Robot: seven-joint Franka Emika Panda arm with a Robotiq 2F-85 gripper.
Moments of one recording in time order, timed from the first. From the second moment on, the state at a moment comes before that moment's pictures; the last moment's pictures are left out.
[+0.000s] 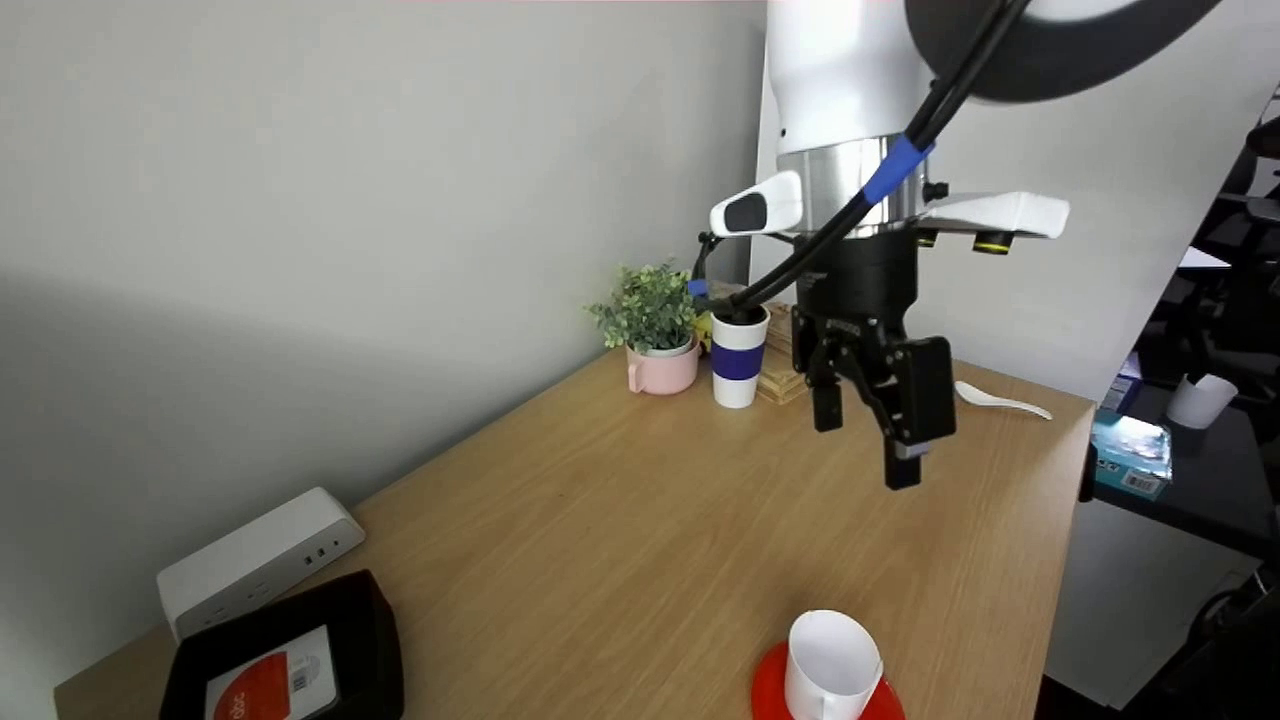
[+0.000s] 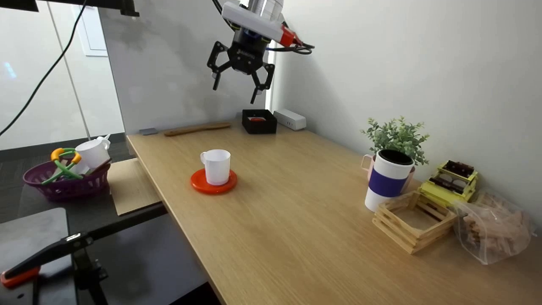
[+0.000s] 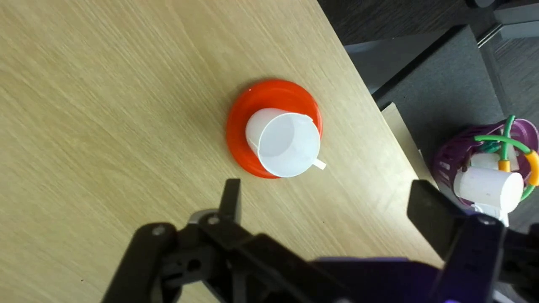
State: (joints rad) arm 0.14 0.36 0.14 -1.80 0.13 1.95 -0.71
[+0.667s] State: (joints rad) arm 0.15 0.53 0.18 -1.69 0.09 1.91 -0.68
